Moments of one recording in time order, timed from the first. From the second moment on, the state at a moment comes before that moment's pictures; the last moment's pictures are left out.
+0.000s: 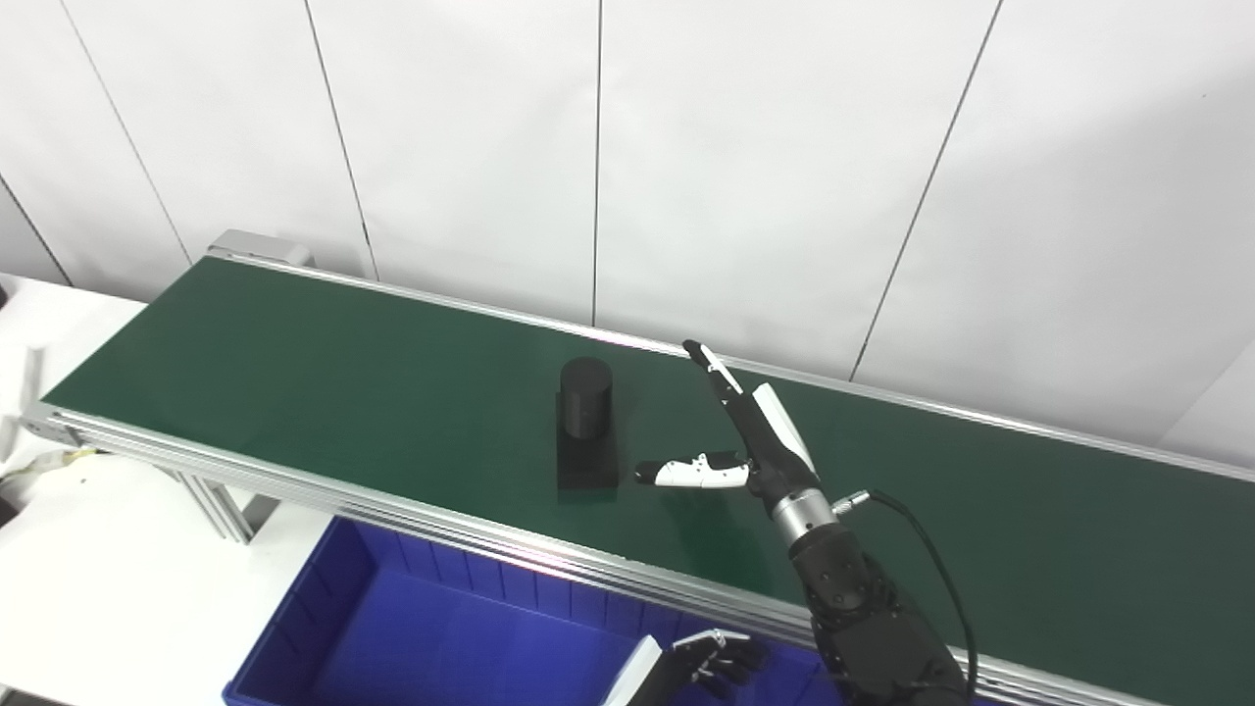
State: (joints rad) left arm -0.02 0.06 -0.64 0.54 0.17 -0.44 0.41; right arm -0.74 0.11 0.30 1.02 -0.35 -0.41 -0.02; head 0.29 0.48
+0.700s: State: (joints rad) left arm -0.02 0.07 -0.64 0.54 0.17 -0.44 0.41; right arm -0.74 0.10 0.29 1.09 -0.33 -0.42 -0.02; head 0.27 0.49
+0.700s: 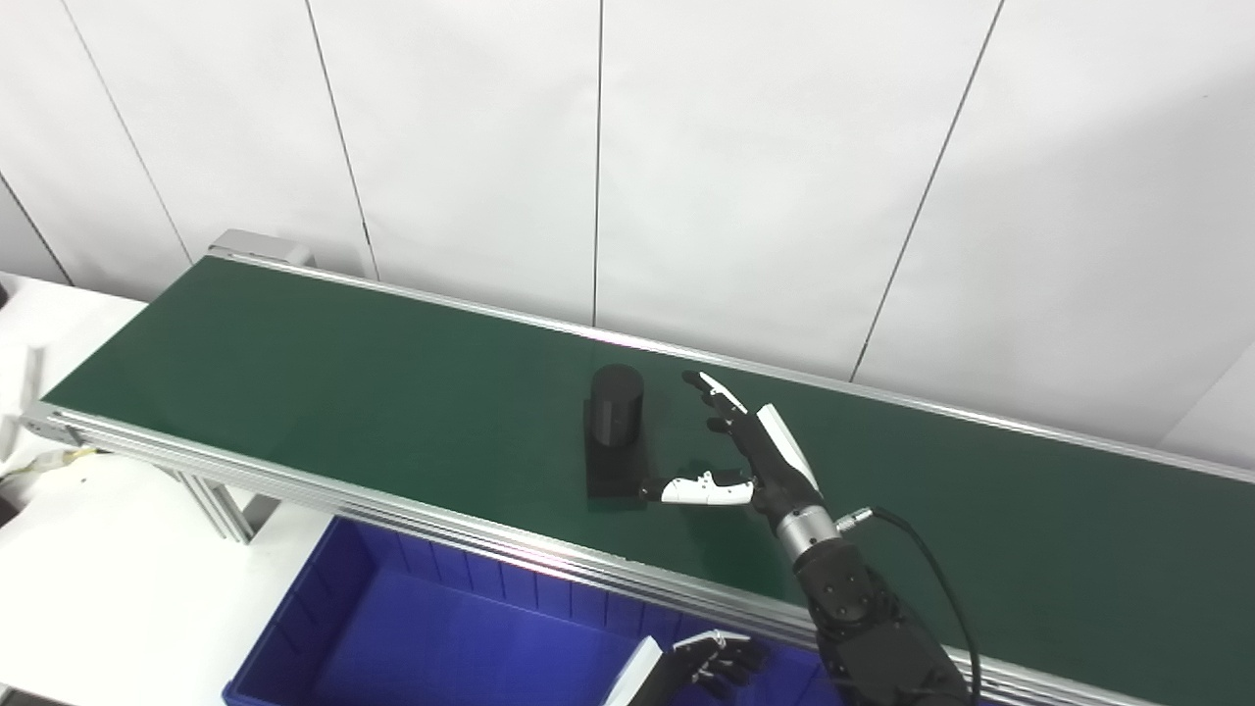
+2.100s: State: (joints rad) left arm 0.01 0.09 -0.64 0.50 0.17 -0.44 0.39; right arm -0.79 0.07 0.29 1.13 -0.34 -0.42 -0.07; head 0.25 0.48
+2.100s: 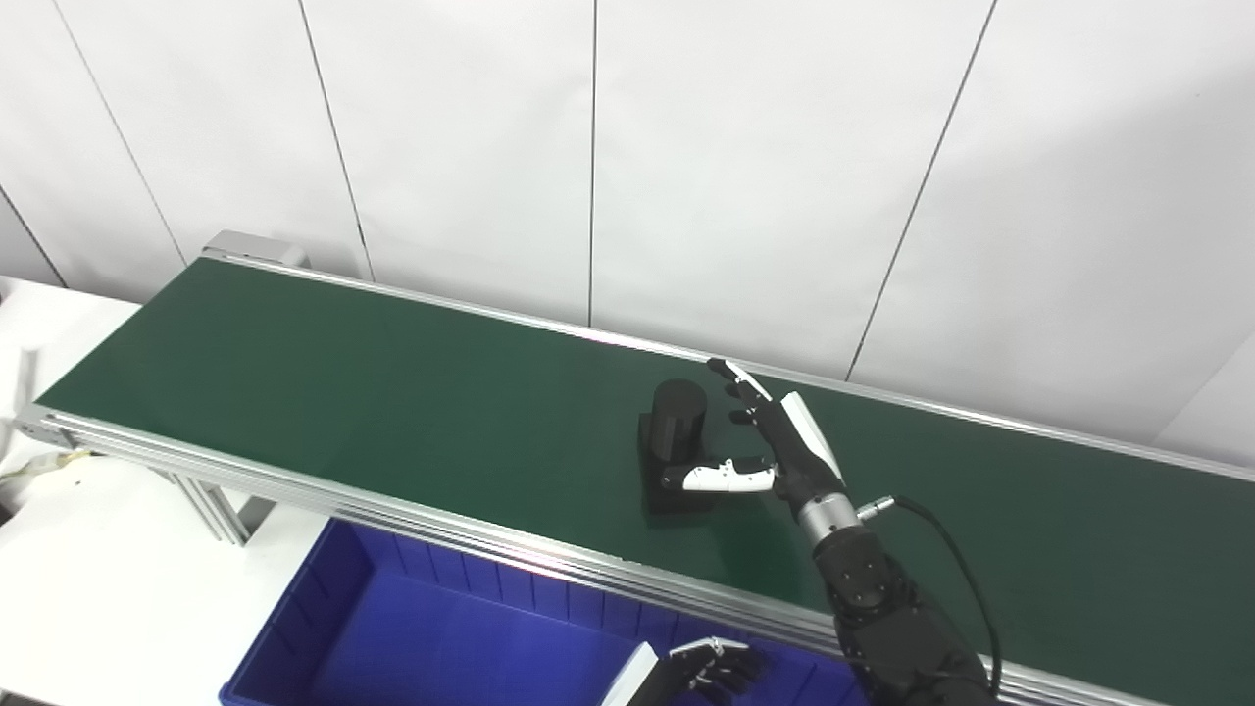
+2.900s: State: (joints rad) left arm 0.02 0.09 -0.64 0.47 0.17 -0.44 0.38; right arm -0.83 0.09 0.24 1.22 -0.35 -0.41 -0.36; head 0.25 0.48
